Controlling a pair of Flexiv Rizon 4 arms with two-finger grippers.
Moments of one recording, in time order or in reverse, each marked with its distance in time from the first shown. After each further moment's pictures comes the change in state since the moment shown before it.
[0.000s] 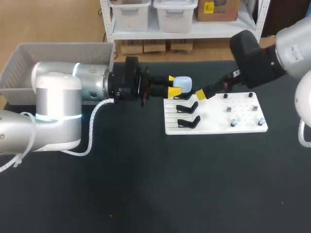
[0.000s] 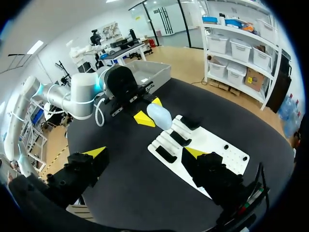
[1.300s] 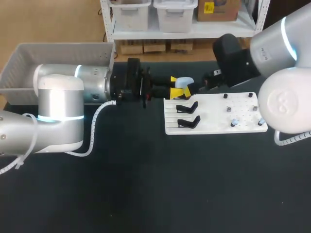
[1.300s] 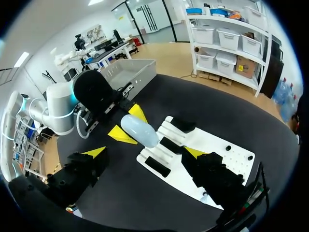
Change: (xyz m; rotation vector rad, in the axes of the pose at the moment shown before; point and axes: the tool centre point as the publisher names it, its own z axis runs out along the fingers) left arm 0.001 -0.001 0.004 -0.013 -0.009 0.021; right arm -0.014 -0.029 0.048 0.073 0.007 0.122
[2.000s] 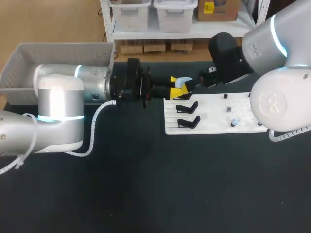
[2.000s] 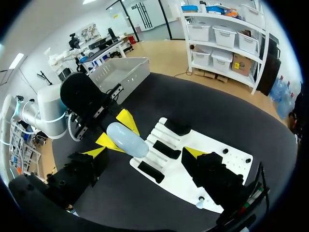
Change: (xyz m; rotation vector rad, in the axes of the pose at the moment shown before) left arm 0.000 0.000 0.000 0.000 0.000 0.000; right arm -0.009 -0.013 0.013 0.043 0.024 0.020
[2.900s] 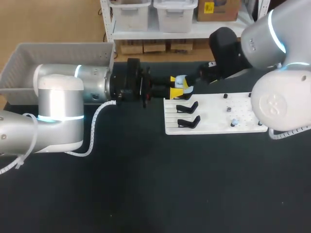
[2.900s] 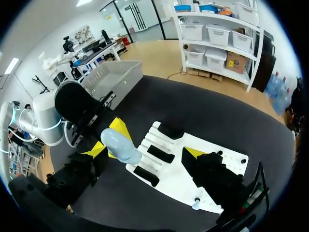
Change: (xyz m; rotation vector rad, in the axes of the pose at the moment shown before) left arm 0.001 0.001 0.000 -0.001 0.000 0.000; right arm -0.014 -0.009 -0.004 0.039 -0.014 0.037
